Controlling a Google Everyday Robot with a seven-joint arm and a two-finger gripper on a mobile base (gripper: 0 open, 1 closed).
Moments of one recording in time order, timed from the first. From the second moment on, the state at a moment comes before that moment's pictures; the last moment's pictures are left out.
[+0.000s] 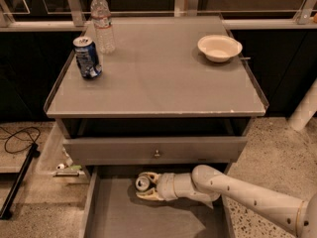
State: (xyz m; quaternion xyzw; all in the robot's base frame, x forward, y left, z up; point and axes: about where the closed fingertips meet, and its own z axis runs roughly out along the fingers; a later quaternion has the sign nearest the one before) arm 0.506 0.044 0.422 -0.59 0.60 0.31 0.44
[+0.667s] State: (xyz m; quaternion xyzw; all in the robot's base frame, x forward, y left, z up) arm 0.478 0.025 0.459 -0.58 0.58 0.32 0.47
